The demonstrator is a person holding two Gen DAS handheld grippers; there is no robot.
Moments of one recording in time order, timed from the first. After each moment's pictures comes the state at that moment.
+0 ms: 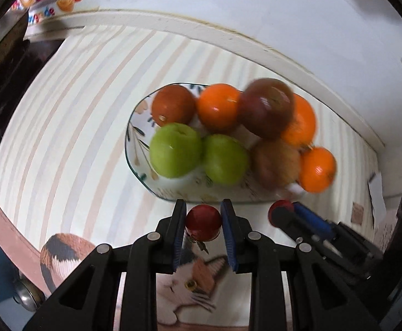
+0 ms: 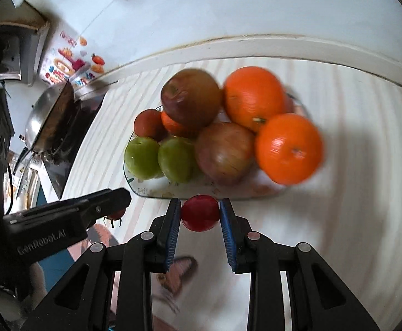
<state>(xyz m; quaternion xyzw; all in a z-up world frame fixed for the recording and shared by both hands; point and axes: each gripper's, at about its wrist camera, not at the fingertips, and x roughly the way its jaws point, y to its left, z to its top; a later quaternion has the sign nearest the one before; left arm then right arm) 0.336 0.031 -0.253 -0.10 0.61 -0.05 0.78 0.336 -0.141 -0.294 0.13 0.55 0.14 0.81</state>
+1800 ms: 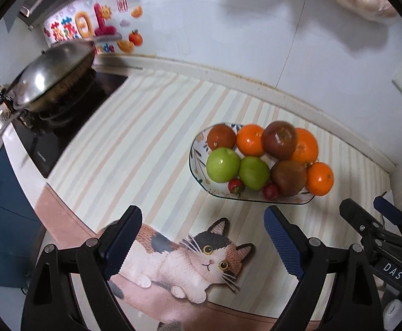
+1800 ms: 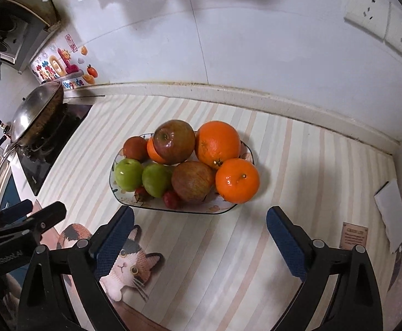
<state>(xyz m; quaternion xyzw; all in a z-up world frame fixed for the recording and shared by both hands) 0.256 0.058 -0.156 -0.06 0.51 0.05 0.86 0.286 -0.164 -0.189 0.03 0.49 0.07 0.87</state>
